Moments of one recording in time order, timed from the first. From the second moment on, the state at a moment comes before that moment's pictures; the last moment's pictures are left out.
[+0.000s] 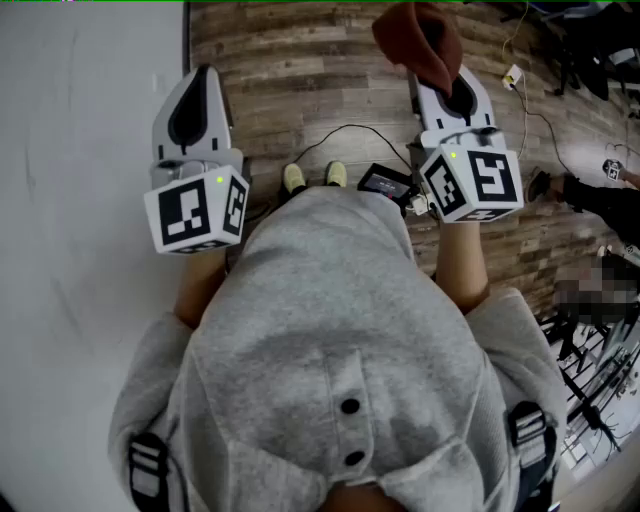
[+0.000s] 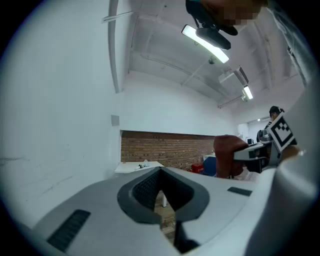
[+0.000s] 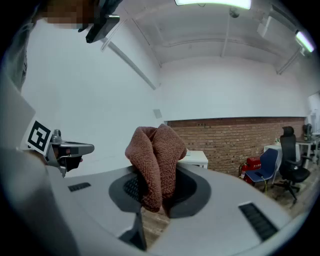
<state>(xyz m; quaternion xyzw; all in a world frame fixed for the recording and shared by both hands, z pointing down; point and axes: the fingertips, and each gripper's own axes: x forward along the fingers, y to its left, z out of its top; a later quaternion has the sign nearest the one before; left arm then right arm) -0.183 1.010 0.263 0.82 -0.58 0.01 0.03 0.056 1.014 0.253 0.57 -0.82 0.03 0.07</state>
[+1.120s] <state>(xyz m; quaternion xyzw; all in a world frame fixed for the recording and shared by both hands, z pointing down) -0.198 0.977 0.262 0.82 -0.57 0.02 -0.01 0.023 0.974 0.265 0.56 -0.83 0.05 0.02</state>
